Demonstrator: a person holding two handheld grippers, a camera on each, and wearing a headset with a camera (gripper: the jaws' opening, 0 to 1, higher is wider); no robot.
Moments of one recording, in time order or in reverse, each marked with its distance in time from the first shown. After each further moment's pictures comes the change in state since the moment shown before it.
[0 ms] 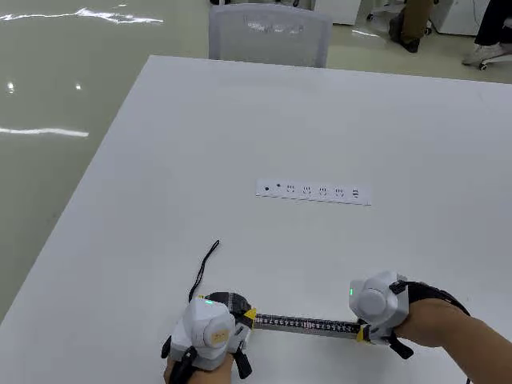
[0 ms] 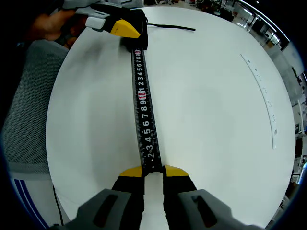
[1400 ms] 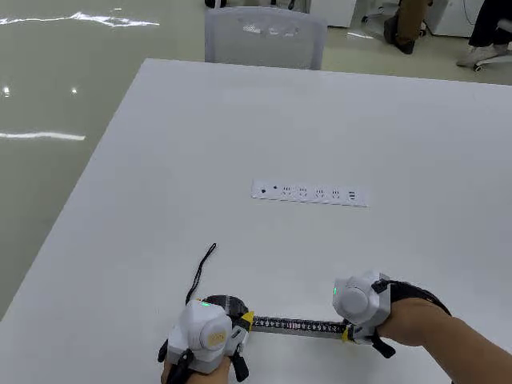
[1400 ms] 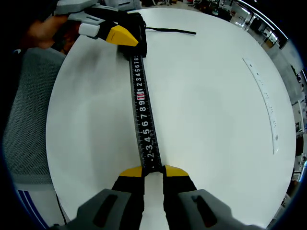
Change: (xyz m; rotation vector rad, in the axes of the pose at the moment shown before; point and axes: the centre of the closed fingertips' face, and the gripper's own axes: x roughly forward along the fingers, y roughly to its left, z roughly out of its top) left arm -0.003 -0.001 0.003 -0.005 0.007 -0.006; right arm 0.004 0.003 0.024 0.017 -0.011 -0.001
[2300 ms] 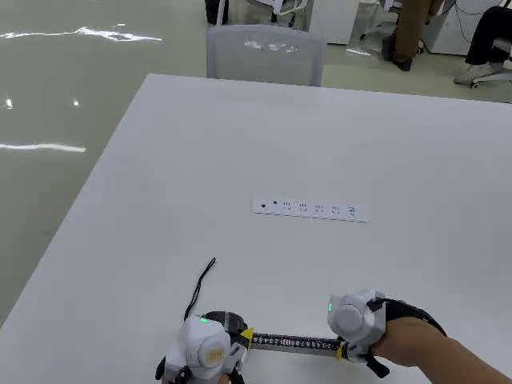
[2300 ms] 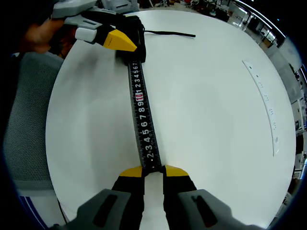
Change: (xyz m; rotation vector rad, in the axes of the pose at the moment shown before) left arm -0.002 0.000 0.000 -0.004 0.005 -0.006; right arm 0.004 0.000 0.012 0.011 -0.017 -0.007
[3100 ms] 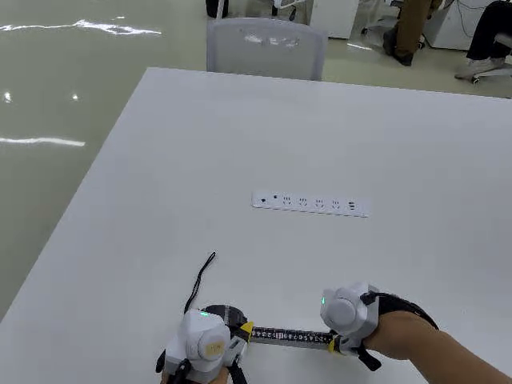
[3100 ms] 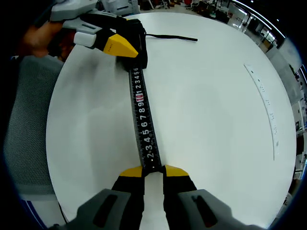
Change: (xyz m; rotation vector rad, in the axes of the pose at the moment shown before) left arm 0.003 0.001 -0.002 -0.001 0.000 -0.003; right arm -0.003 0.005 0.014 -0.002 -0.024 0.003
